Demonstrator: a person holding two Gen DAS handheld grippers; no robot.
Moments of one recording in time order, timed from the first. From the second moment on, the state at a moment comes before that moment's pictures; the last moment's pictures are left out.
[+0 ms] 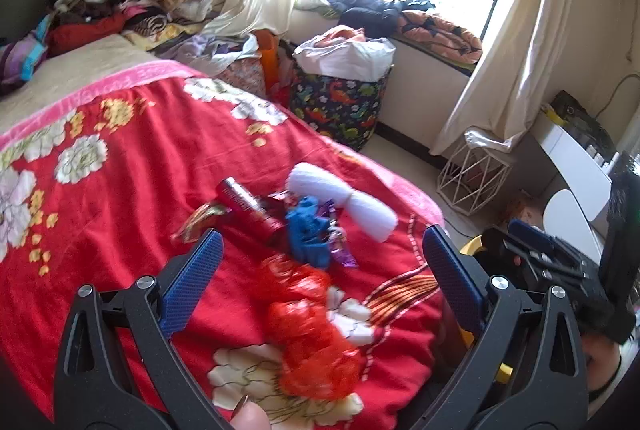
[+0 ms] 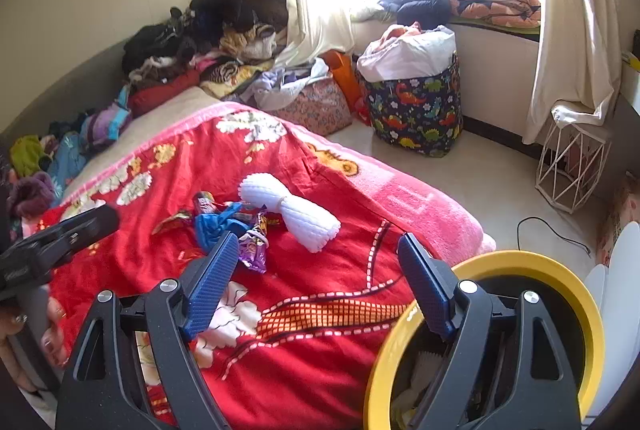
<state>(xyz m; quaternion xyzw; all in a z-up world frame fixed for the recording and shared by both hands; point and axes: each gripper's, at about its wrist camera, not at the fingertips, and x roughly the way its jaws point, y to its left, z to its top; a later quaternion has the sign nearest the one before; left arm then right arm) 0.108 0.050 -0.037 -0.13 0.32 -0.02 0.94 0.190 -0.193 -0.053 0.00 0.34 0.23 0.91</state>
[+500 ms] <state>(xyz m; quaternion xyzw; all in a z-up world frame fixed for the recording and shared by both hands) 0.112 0.054 -0.086 -0.15 0.38 -0.04 0.91 0.264 -0.131 -0.111 -0.10 0.42 0.23 0.88</state>
